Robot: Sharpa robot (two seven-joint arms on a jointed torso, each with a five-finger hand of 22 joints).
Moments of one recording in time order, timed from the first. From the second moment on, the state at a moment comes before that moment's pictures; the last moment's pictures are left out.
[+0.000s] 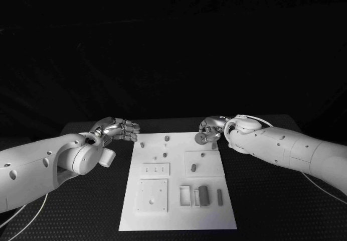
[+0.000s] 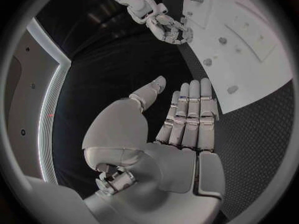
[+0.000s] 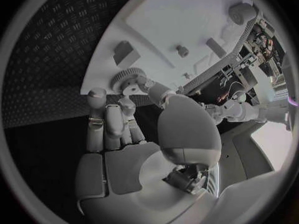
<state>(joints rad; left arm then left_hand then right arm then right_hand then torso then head) 1.36 -0.76 -0.18 1.32 -0.18 -0.26 0.14 1.12 -0.08 0.53 -0.26 0.05 0.78 0.20 0.38 0.45 1.10 0.13 0.17 0.19 0.98 0.10 0.38 0.71 0.03 0.95 0.00 0.24 0.70 1.27 -0.59 -0.10 0.93 -1.46 -0.15 0.02 1.12 -0.15 0.63 -0.17 0.19 0.79 0.13 0.30 0.56 0.99 0.05 1.22 1.18 1.24 -0.06 1.55 0.98 0.20 1.16 -0.03 0.95 1.31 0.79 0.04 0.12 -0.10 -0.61</state>
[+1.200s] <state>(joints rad) 1.36 -0.76 -0.18 1.32 -0.18 -0.24 0.13 1.11 -0.09 0.53 -0.26 0.05 0.77 0.20 0.38 0.45 1.10 0.13 0.16 0.20 0.98 0.10 0.37 0.72 0.03 0.95 0.00 0.24 0.70 1.24 -0.59 -0.09 0.95 -1.59 -0.26 0.01 1.11 -0.13 0.64 -0.21 0.19 0.79 0.13 0.31 0.57 1.00 0.02 1.23 1.15 1.26 -0.09 1.54 1.00 0.20 1.16 -0.04 0.95 1.31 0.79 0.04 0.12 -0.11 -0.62</state>
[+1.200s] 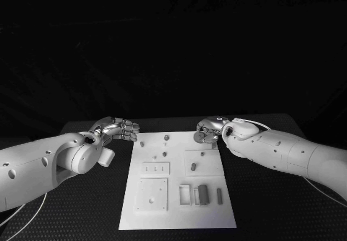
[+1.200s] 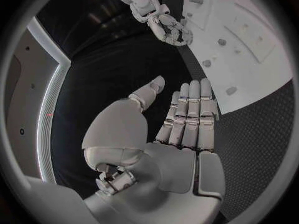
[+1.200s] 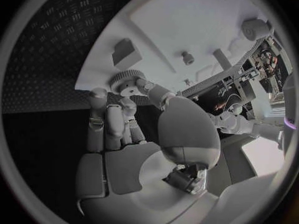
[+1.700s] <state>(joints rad) 1.36 -0.77 -0.18 1.32 -0.18 -0.25 0.13 1.11 -0.09 0.53 -0.26 0.05 0.77 0.20 0.38 0.45 1.10 0.13 0.16 0.20 0.98 0.10 0.37 0.72 0.03 0.95 0.00 0.24 0.70 1.25 -0.58 -0.10 1.08 -1.69 -0.32 -0.07 1.11 -0.13 0.63 -0.21 0.19 0.80 0.12 0.32 0.58 1.01 0.01 1.23 1.14 1.28 -0.10 1.54 1.02 0.20 1.17 -0.04 0.95 1.31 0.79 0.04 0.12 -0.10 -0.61</state>
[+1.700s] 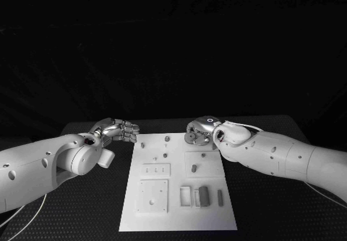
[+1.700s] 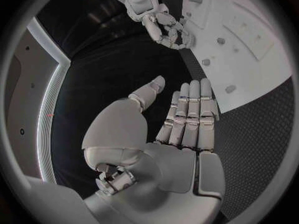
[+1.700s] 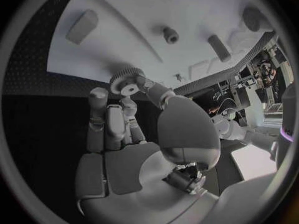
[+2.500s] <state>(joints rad) 1.36 -0.76 -0.18 1.32 -0.18 -0.24 0.13 1.11 -0.09 0.53 -0.26 0.05 0.77 0.20 0.38 0.45 1.10 0.13 0.16 0.20 0.98 0.10 0.37 0.72 0.04 0.95 0.00 0.24 0.70 1.25 -0.43 -0.17 1.15 -1.92 -0.43 -0.19 1.10 -0.16 0.64 -0.20 0.19 0.82 0.10 0.32 0.58 1.02 0.00 1.23 1.12 1.29 -0.10 1.54 1.03 0.20 1.18 -0.05 0.95 1.31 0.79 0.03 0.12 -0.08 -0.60</state>
